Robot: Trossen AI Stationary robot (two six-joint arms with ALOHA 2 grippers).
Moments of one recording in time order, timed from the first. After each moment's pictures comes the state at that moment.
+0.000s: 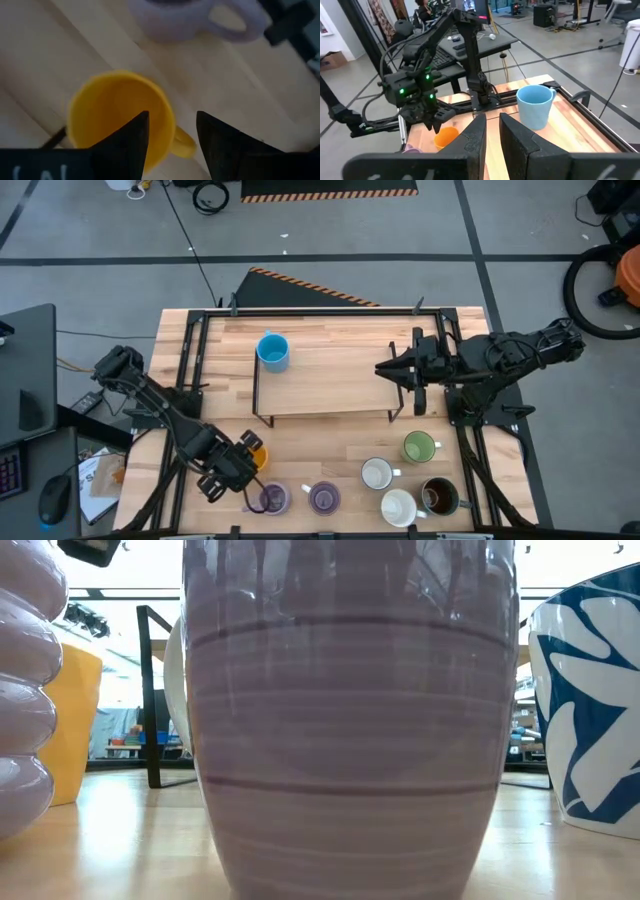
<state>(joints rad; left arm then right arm) -0.70 1.49 1.16 -0.97 -0.04 0.04 0.37 1.06 1.30 -0.45 0.46 0.27</state>
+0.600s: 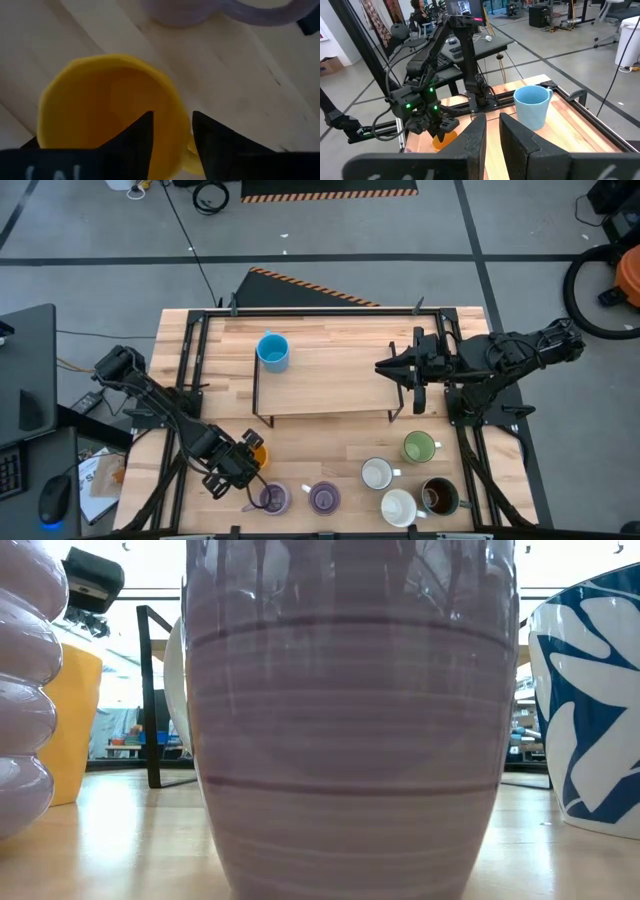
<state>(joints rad) -0.70 1.49 1.02 -0.83 -0.05 0.02 0.37 1.06 1.30 -0.44 0.48 0.29</state>
